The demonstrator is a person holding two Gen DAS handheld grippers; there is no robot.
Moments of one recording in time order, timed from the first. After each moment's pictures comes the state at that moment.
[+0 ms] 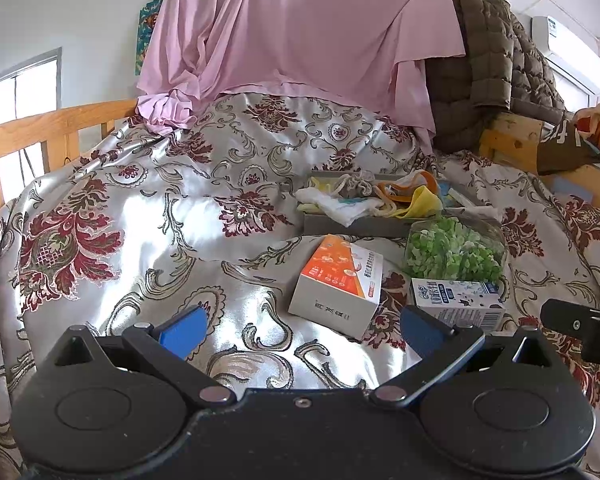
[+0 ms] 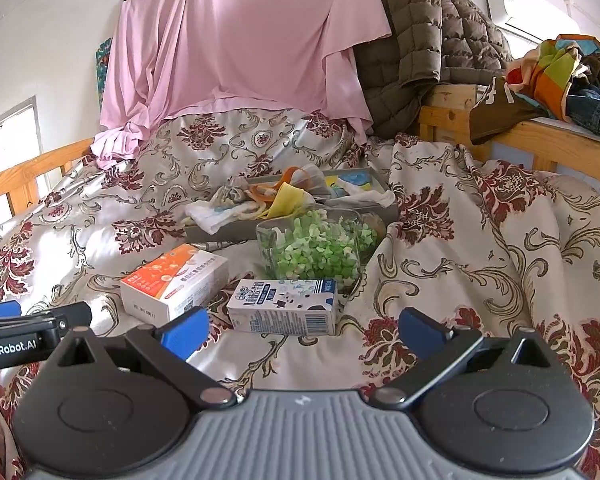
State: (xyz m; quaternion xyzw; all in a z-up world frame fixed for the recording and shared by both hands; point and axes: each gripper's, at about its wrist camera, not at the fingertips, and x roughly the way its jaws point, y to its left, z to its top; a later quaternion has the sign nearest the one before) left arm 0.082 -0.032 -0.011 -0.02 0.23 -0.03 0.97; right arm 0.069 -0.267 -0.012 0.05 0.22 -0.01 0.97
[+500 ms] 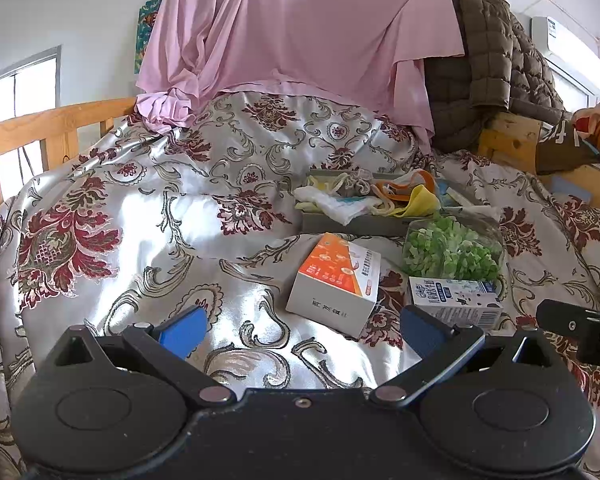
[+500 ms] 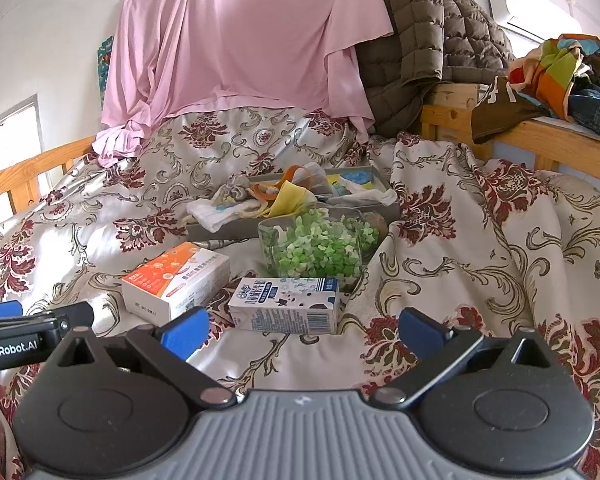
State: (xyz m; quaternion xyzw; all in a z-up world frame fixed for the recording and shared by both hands) left arm 0.082 -0.033 -0.011 -0.02 0.23 -0.03 0.97; right arm 0.068 -0.265 -0.013 0.05 0.23 -0.01 0.97
